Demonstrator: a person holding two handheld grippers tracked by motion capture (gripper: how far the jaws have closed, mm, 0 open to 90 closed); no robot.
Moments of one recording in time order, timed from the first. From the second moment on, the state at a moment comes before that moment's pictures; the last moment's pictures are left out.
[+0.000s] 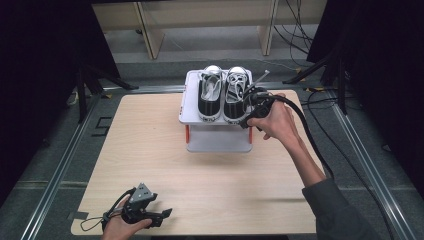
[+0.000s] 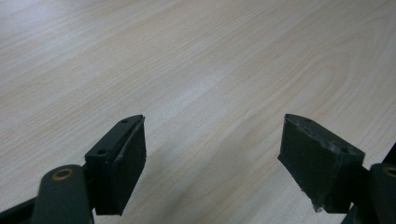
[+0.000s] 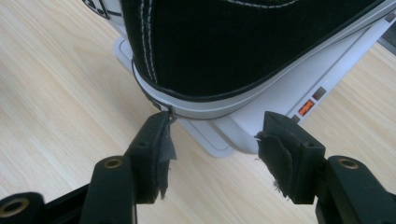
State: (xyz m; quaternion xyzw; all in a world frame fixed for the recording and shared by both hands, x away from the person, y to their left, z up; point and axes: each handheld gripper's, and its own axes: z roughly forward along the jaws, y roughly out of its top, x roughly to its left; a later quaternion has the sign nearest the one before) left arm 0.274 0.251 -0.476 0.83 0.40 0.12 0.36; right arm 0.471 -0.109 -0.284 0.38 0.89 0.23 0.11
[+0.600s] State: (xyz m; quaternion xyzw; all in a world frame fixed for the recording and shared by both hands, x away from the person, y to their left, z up) left arm 0.273 0.251 -0.476 0.83 0.40 0.12 0.36; right arm 0.452 -0.115 -0.285 0.37 0.88 0.26 0.14
